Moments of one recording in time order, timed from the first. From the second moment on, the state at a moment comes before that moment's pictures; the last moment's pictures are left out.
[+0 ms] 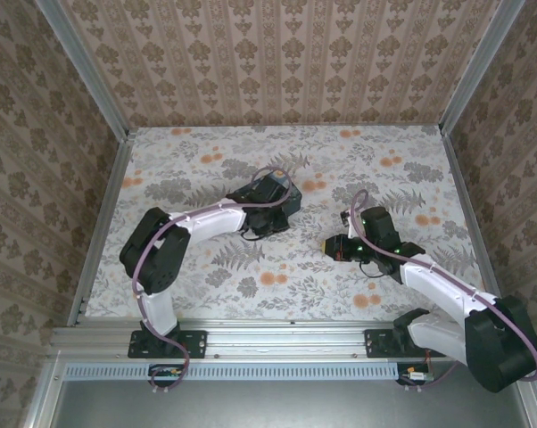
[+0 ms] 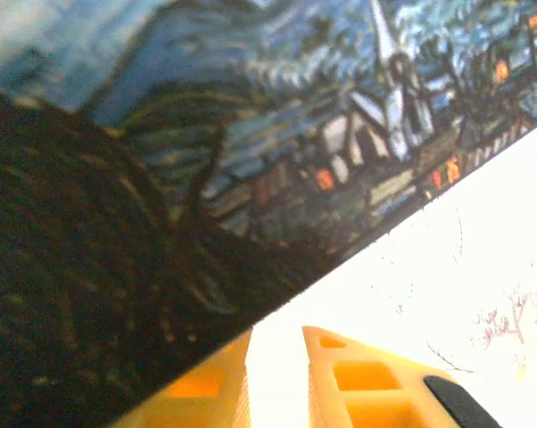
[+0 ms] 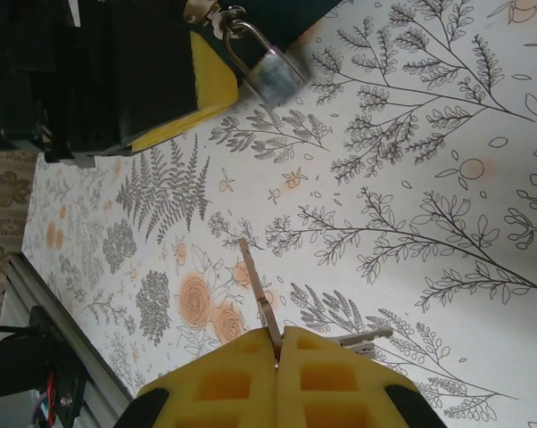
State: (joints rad) left arm -0.79 1.84 1.20 -0.42 0.12 -0.91; right arm 0.36 1.10 0.49 -0.15 -0.49 0.54
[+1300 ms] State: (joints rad) left arm -0.98 2.09 1.48 -0.71 -0.42 -1.24; right arm 0.29 0.96 0.46 -0.25 -0.43 0.54
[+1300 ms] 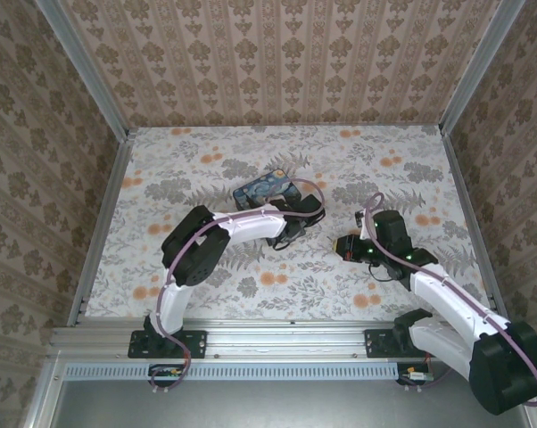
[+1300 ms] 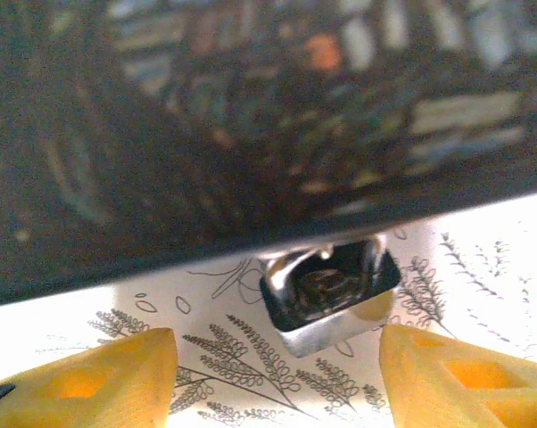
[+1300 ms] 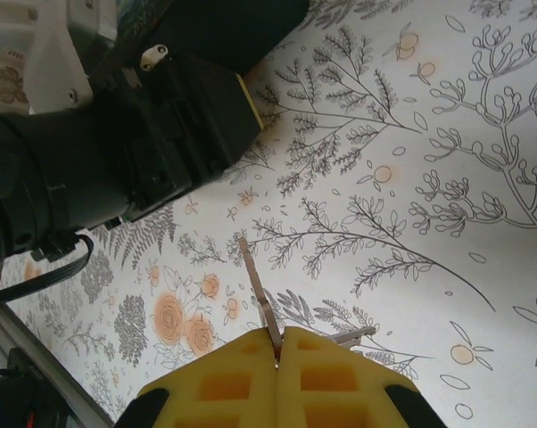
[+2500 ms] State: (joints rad) left arm -0.94 2.17 1.59 -0.73 -0.45 -1.38; right arm 0.29 1.05 0.42 -0.17 -0.49 0.55
